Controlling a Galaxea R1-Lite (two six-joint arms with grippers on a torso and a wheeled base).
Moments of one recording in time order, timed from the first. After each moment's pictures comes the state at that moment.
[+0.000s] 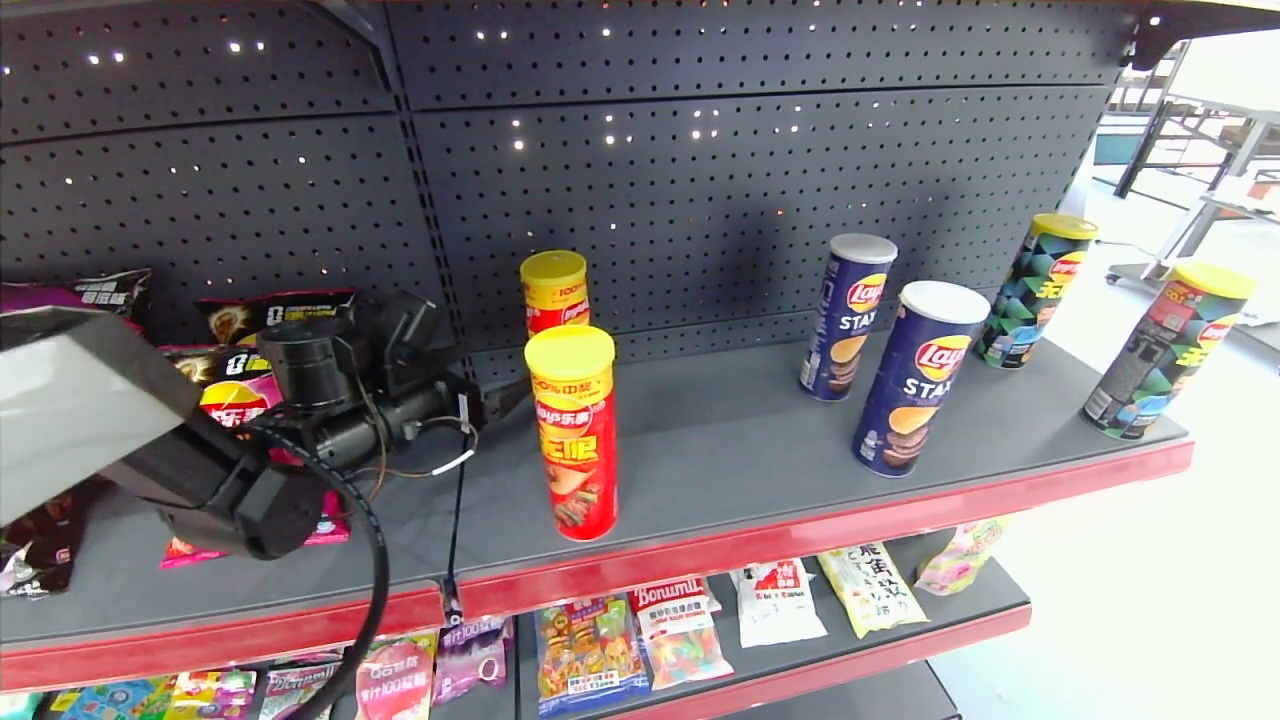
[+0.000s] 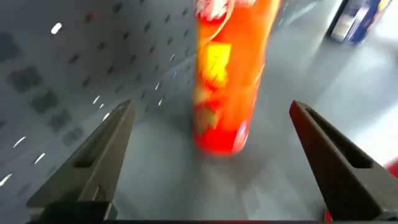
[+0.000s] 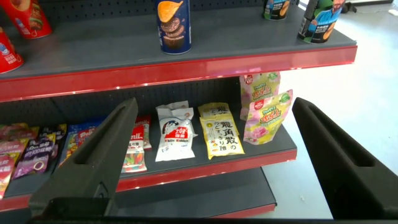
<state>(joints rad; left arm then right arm) -0.17 2.08 -0.81 -1.15 -0.41 0.10 0.00 0.00 0.00 0.00 0.02 0.00</state>
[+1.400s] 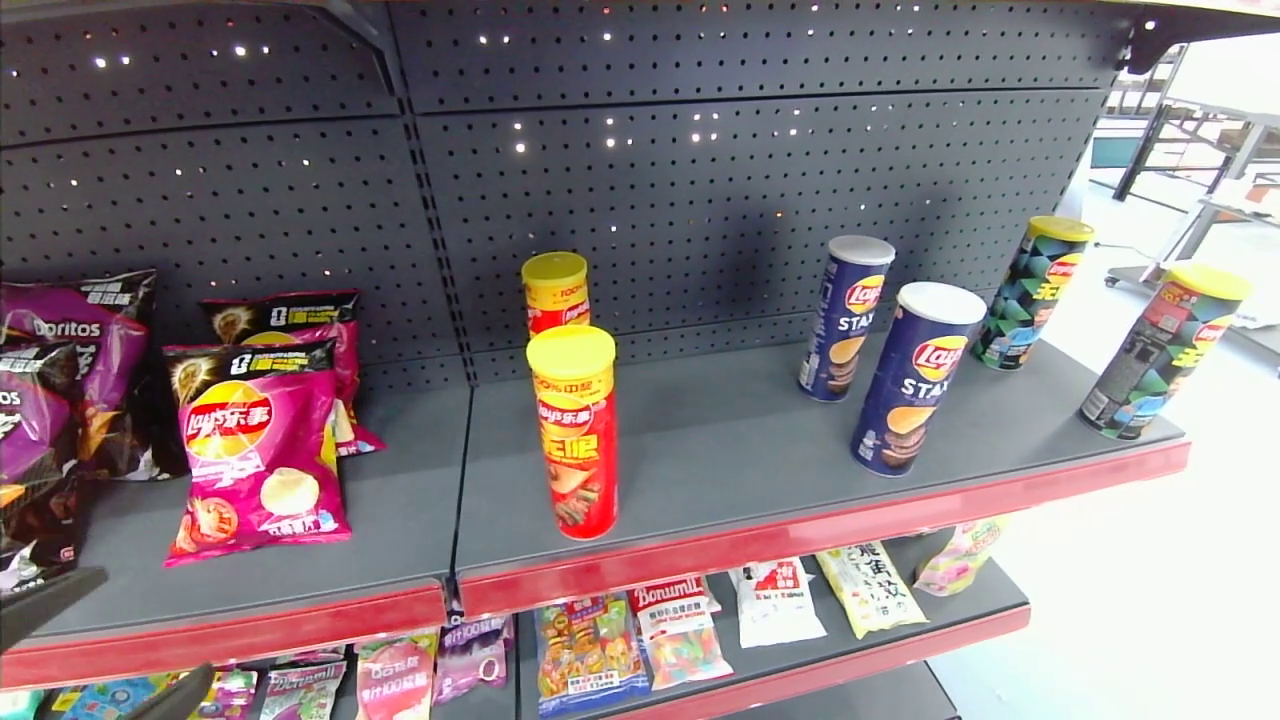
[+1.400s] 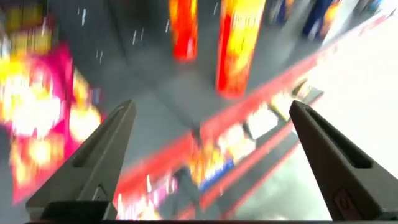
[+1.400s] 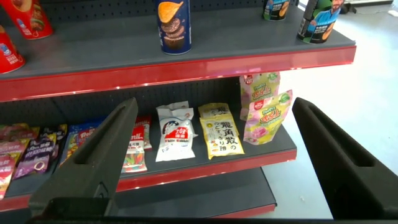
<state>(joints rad) -0.05 0.57 -0.30 -0.11 -0.37 0.08 0.00 0.00 0.00 0.00 0.02 0.00</state>
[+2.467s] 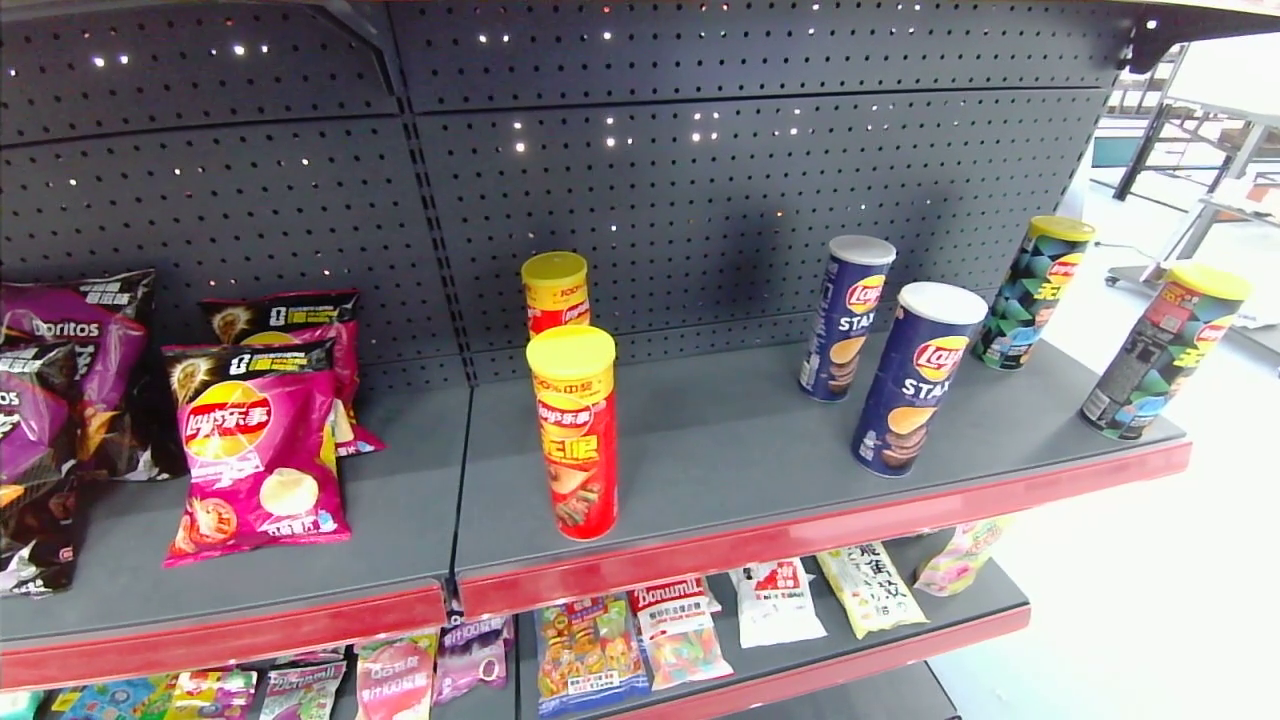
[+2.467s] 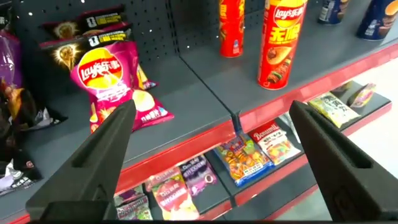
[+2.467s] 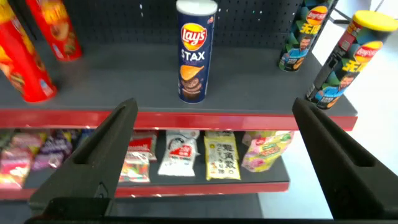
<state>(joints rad) -0.05 0.34 -0.34 0.05 -0.20 0.13 0.02 0.58 -0.47 -0.04 0.12 -0.13</state>
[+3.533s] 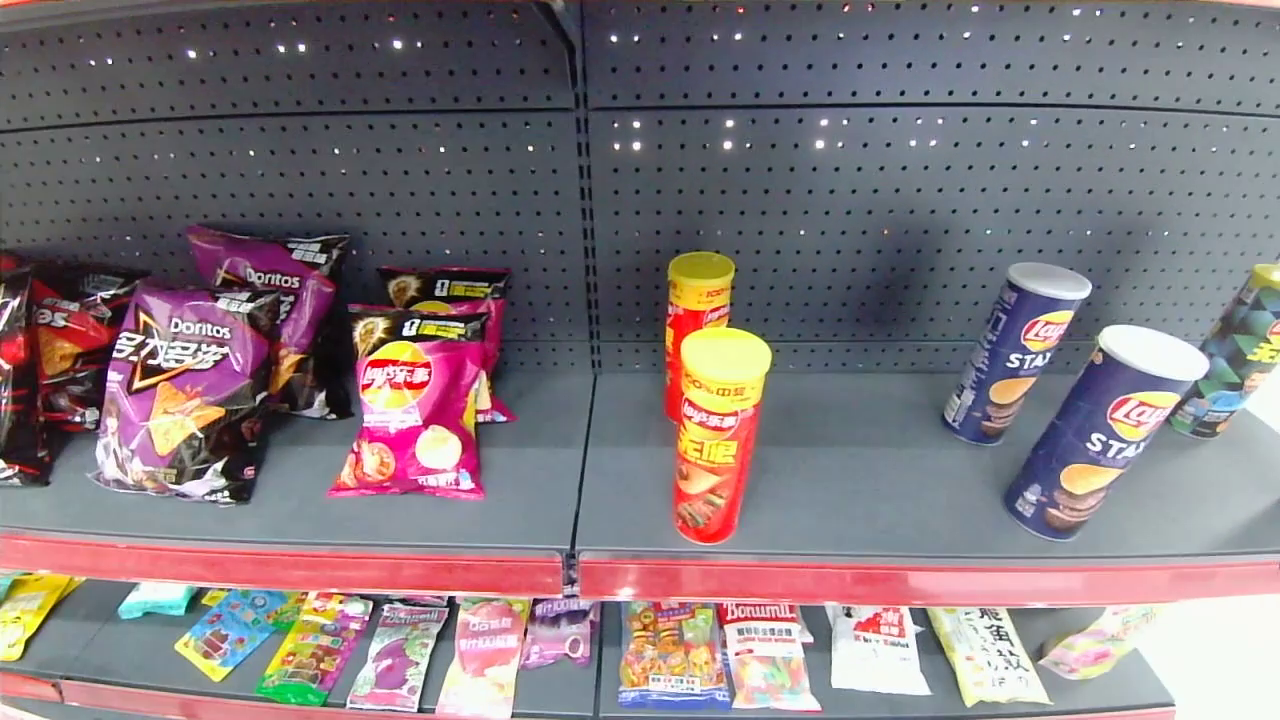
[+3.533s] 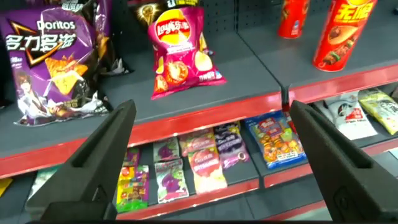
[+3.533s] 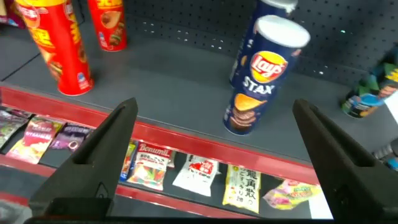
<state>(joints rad) -0.05 0.34 -0.32 0.06 -0.18 0.13 0.00 0.57 -0.43 -0.04 0.12 -0.19</state>
